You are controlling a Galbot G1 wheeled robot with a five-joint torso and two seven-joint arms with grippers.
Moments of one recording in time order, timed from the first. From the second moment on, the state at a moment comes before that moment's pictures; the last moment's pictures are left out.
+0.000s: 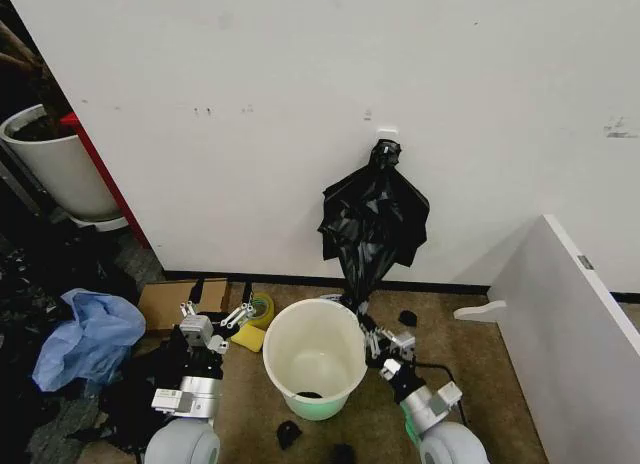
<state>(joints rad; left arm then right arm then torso) 1.53 -1.32 -0.44 -1.97 -0.28 -0.45 -0.02 -1.49 1.28 0.28 1.77 0.37 0.30 -0.35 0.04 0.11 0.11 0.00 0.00</state>
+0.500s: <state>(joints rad) 1.53 -1.30 -0.44 -1.97 -0.28 -0.46 -0.02 -1.48 1.30 0.35 1.75 0.30 0.49 -0.40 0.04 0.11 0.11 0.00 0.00</state>
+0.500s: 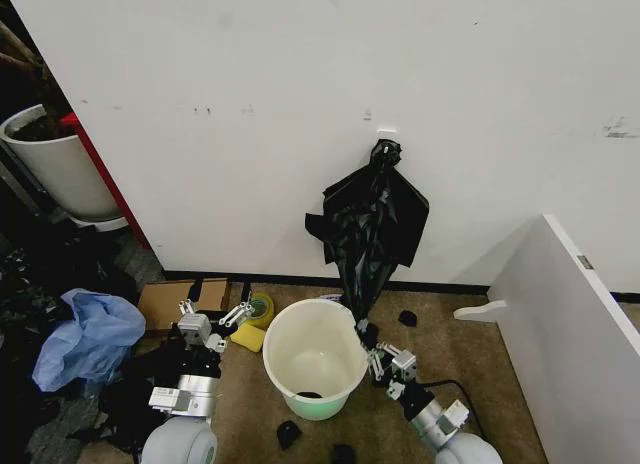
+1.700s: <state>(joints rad) 1.51 -1.26 -0.45 -1.93 -0.29 -0.47 -0.04 -1.52 1.30 0.39 2.02 -0.09 0.17 0.20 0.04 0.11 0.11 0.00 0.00</state>
